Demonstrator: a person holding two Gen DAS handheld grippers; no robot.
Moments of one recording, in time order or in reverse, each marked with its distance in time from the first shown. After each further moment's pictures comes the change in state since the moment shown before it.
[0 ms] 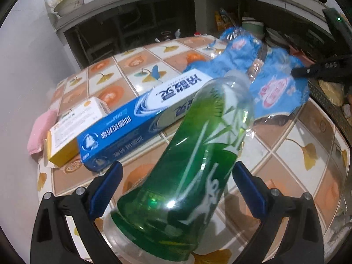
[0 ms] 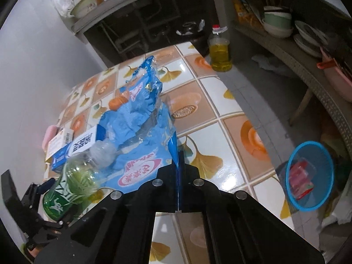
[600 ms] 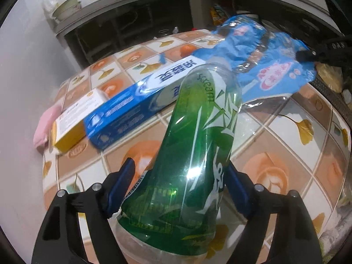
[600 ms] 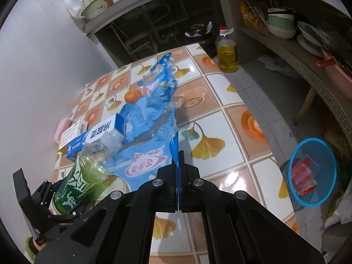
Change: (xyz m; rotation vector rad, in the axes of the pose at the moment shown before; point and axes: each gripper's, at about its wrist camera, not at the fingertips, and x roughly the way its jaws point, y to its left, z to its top) left arm -0.014 -0.010 -0.028 0.029 0.003 0.035; right arm -0.027 0.001 -0.023 -0.014 -0.005 0.061
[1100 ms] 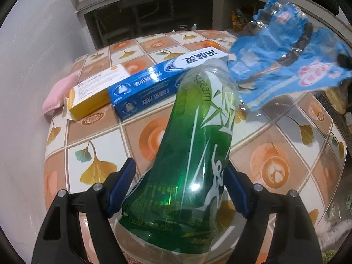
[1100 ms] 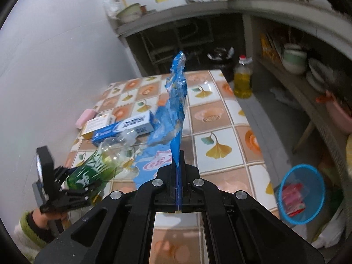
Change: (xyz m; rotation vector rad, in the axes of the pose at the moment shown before) left arm -0.014 0.021 -0.022 -0.142 0.031 0.005; right arm -0.075 0.033 -0.022 -0.200 -0.120 0.039
